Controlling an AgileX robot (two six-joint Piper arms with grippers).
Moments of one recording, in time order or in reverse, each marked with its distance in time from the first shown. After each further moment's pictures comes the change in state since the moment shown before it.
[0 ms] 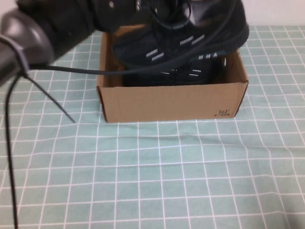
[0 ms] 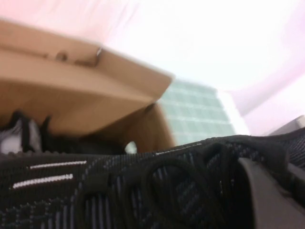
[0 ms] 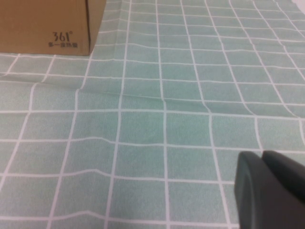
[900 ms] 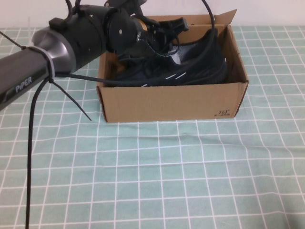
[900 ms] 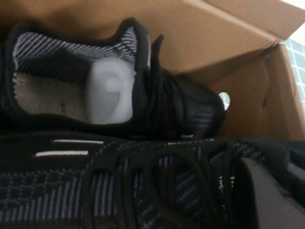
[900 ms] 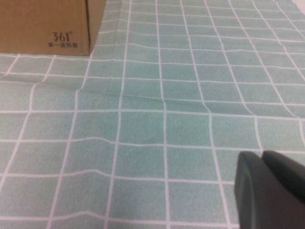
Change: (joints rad) right arm 0.000 0.000 0.000 0.000 0.000 0.000; left arm 0.051 0.134 0.021 0.031 0.073 -0.101
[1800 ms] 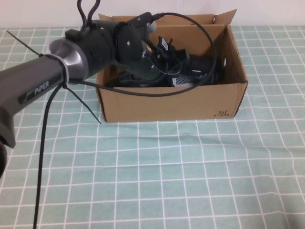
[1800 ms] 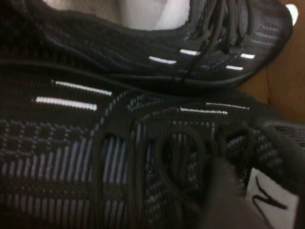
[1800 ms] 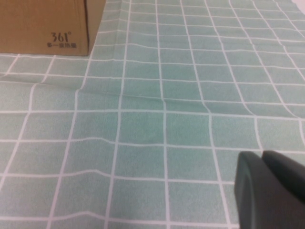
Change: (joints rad) right arm 0.000 0.000 0.000 0.000 0.000 0.000; left arm 0.002 0.074 0.000 -0.055 0.143 0.106
